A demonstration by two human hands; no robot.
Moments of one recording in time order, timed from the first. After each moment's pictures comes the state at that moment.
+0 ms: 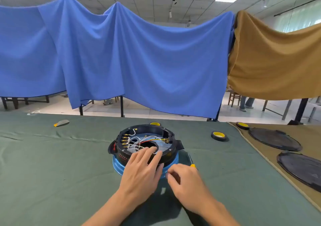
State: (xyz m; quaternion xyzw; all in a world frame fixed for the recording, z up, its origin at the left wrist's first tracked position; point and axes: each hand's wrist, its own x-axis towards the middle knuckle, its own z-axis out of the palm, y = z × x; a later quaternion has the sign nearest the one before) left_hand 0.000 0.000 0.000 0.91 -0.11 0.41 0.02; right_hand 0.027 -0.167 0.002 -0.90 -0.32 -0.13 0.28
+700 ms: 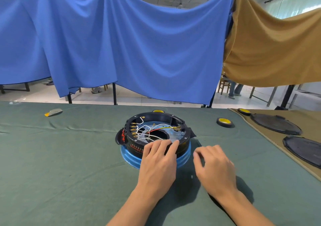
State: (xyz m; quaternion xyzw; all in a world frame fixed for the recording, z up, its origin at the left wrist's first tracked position) left_hand 0.015 0.007 -0.021 0.88 -0.13 0.44 0.10; right_hand 0.027 -0.159 -0.008 -0.91 -0.14 -0.34 0.19
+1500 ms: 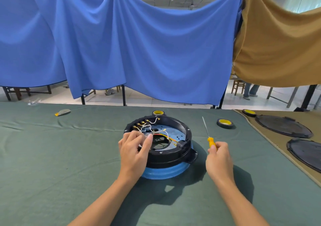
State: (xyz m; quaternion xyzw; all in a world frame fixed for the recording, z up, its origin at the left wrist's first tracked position) left_hand 0.018 0.015 0.002 0.79 0.01 0.43 0.43; right_hand 0.066 -0.192 -0.001 -0.82 0.08 -0.18 0.53
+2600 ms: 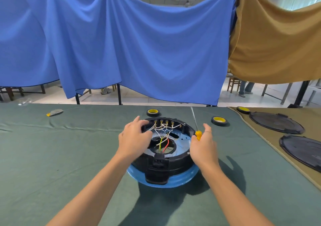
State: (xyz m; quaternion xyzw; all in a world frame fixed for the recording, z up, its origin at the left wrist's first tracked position) left_hand 0.039 0.011 0.048 0.90 0.11 0.19 0.38; right_hand 0.073 -0.172 0.023 -0.85 0.04 -0.15 0.51
